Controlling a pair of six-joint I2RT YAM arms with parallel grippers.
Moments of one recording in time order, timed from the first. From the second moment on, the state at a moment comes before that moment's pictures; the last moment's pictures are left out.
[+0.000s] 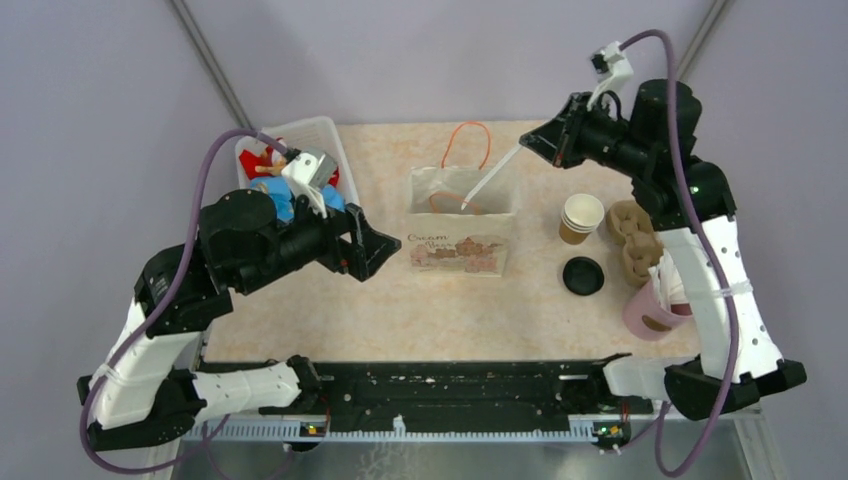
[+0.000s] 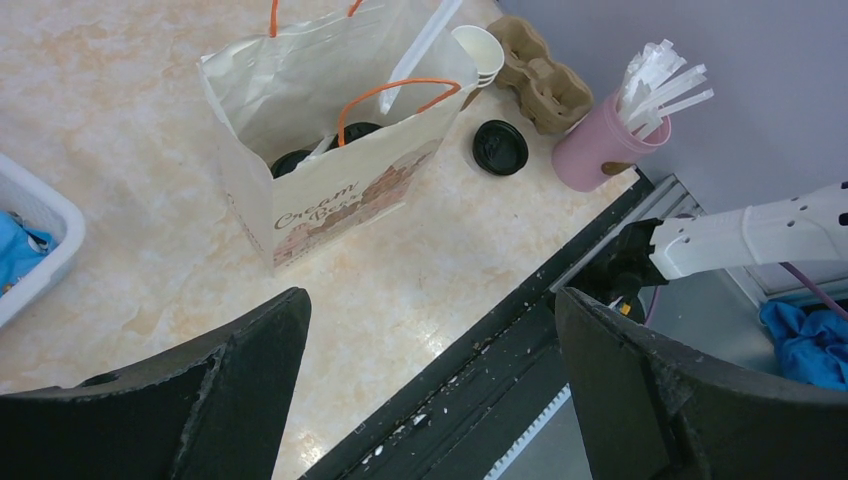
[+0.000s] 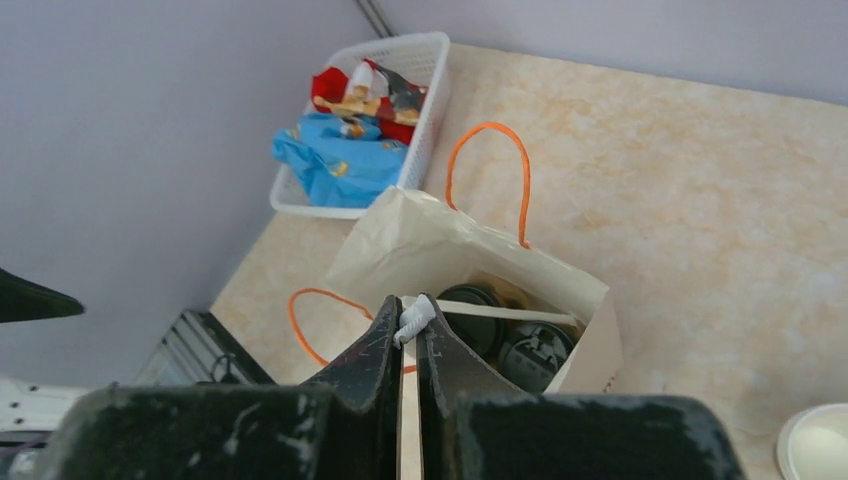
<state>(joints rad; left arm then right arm) -0.98 0.99 1.72 -1.03 -0.15 -0.40 0.29 1.25 1.75 -0.70 -0.46 0.37</state>
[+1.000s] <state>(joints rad) -0.98 0.95 1.65 -1.01 -0.18 -0.48 0.80 1.50 1.65 -0.86 0.15 0.22</state>
